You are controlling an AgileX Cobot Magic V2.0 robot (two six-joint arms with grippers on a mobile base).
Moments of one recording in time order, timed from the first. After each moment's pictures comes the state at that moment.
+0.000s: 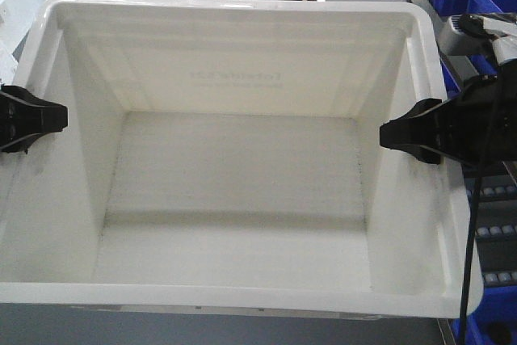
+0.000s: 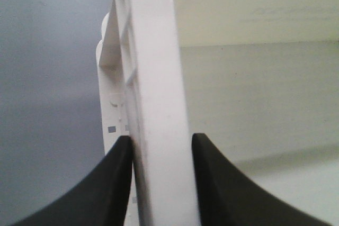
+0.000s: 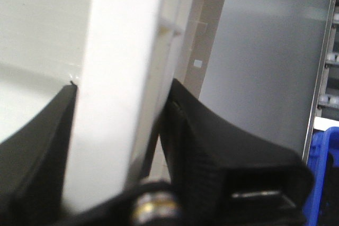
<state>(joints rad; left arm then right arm) -0.13 1.06 -0.97 -0.33 0.72 0.09 0.22 1.15 -1.00 0.45 0.77 -0.22</state>
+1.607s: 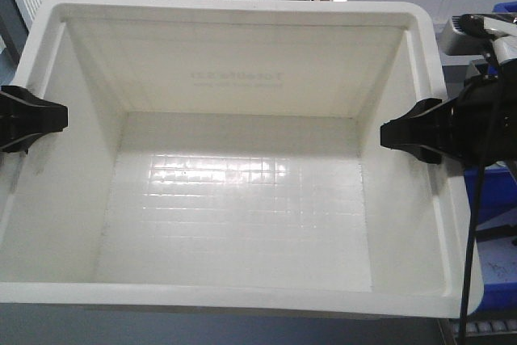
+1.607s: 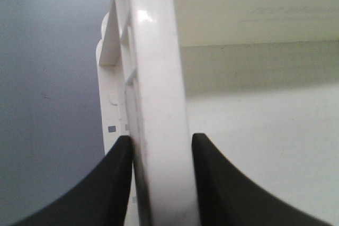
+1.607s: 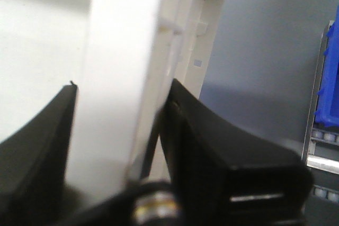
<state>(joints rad) -0.13 1.06 -0.97 -0.33 0.72 0.09 0.22 1.15 -1.00 0.45 0.77 -0.22</state>
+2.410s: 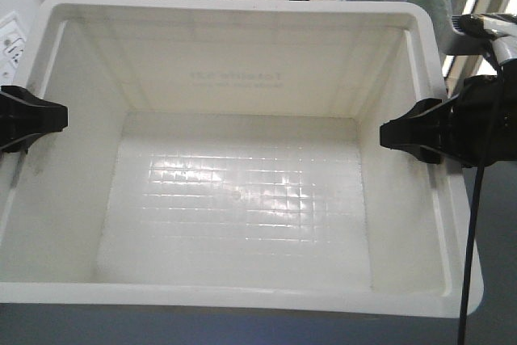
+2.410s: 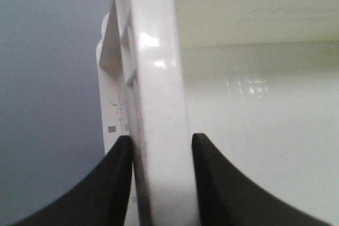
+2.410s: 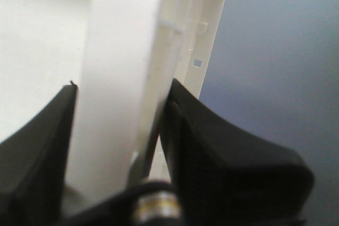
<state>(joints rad) -0.13 1.06 -0.97 -0.33 0.72 0.09 0.22 1.15 -1.00 0.44 0.77 -0.22</state>
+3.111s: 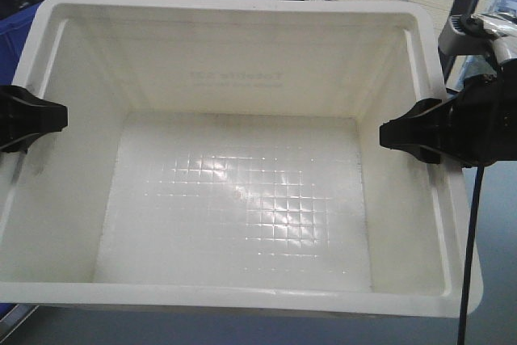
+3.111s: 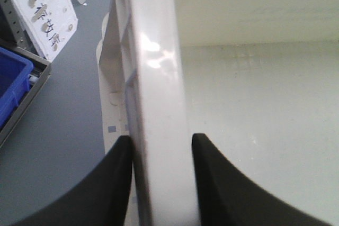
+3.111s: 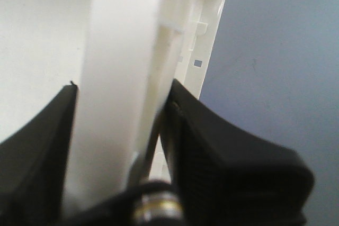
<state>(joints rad) -0.13 1.06 -0.97 -0.33 0.72 0.09 0.22 1.15 -1.00 0.45 0.77 -0.22</state>
